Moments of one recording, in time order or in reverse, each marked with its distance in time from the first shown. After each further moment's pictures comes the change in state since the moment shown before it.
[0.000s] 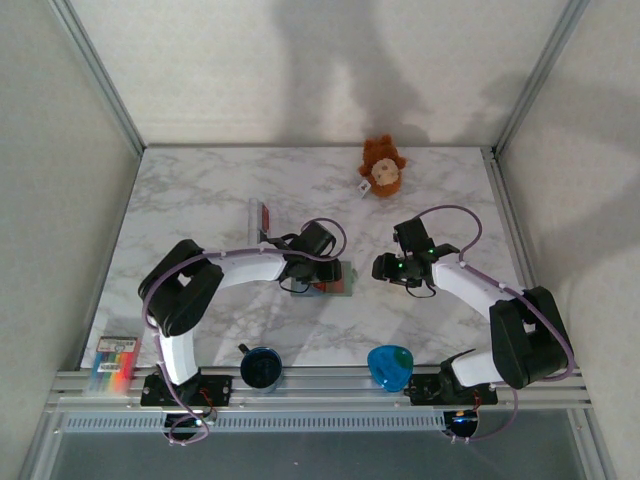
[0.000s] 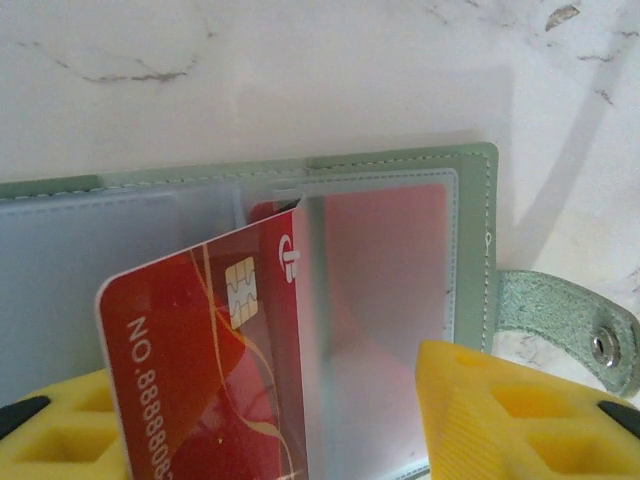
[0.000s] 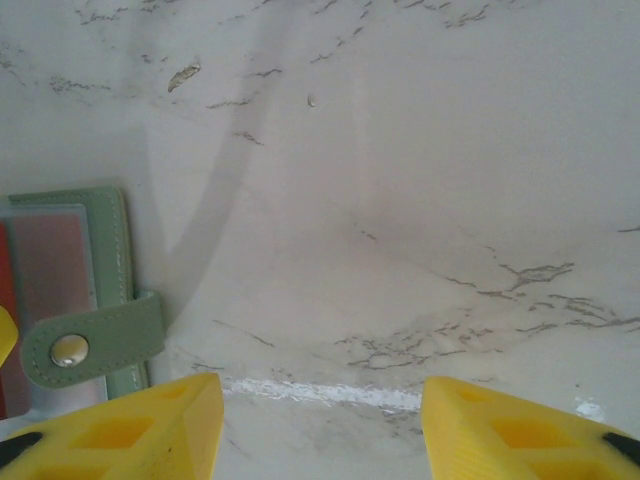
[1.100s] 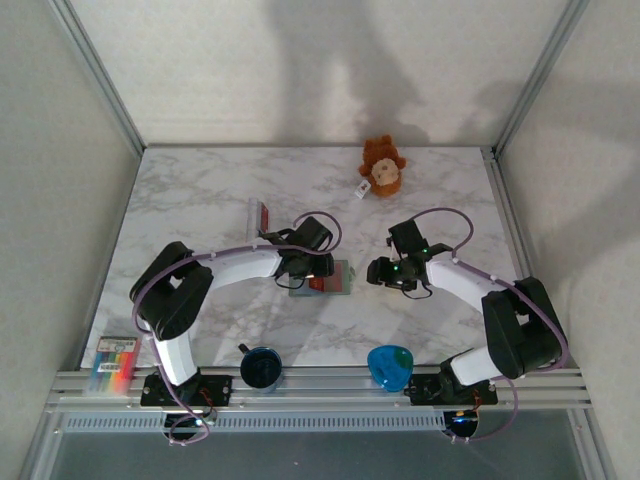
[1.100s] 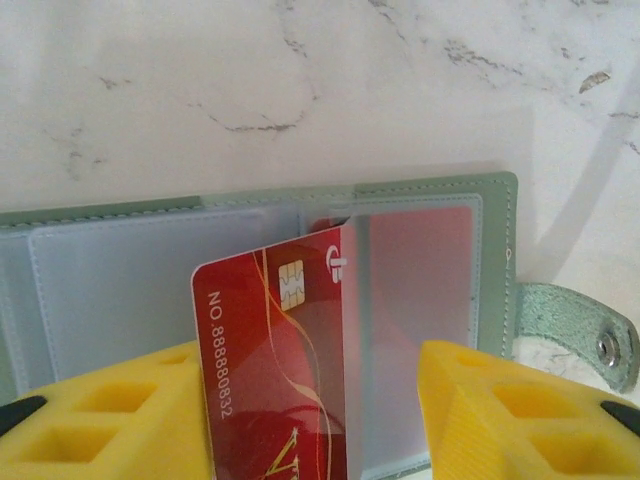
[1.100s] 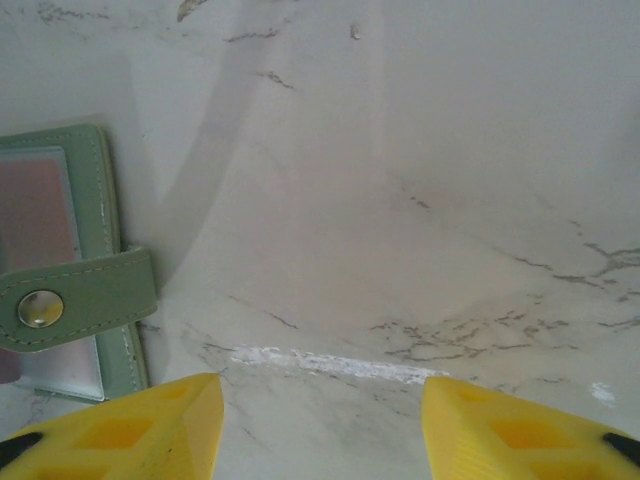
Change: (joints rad) left arm 0.018 -0.047 0.025 -0.098 -0.086 0.000; right arm 0.023 0.058 0.003 0.011 -0.061 -0.007
